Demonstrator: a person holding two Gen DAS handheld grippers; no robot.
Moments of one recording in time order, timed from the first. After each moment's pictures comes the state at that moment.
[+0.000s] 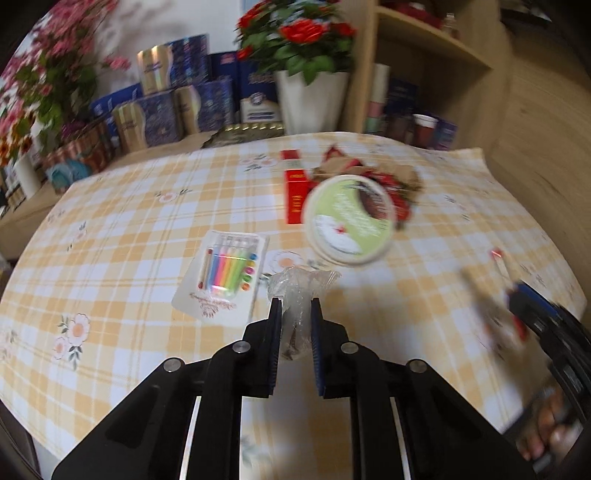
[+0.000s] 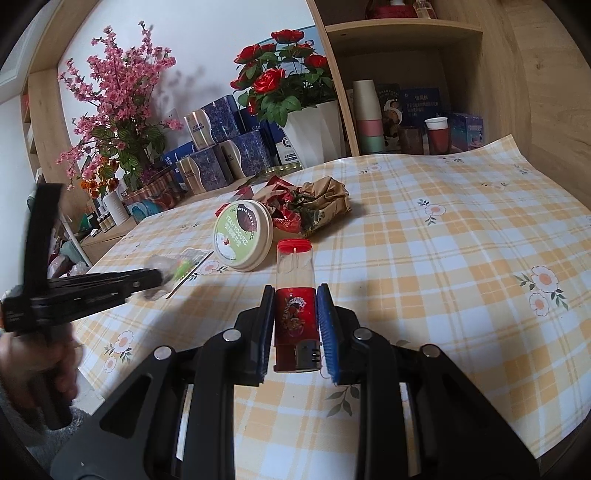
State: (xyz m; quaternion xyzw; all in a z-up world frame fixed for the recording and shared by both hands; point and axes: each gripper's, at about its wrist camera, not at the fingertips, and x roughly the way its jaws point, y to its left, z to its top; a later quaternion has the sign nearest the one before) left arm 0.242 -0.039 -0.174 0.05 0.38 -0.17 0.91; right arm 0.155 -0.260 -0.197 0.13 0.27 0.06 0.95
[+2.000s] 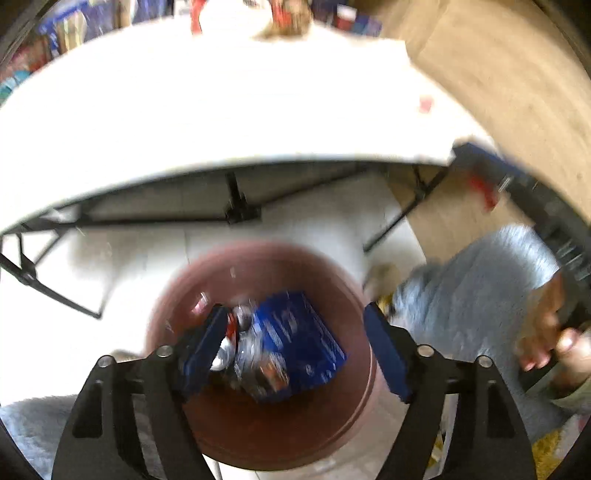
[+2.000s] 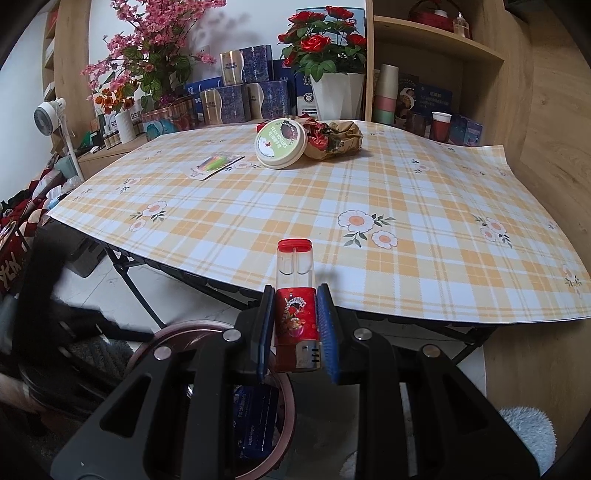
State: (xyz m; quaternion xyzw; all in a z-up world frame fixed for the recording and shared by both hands) left arm 0.073 -0.035 -0.257 0.03 0.51 -0.28 0.81; right arm 0.036 -0.209 -0.210 0.01 0.34 0.06 0.94
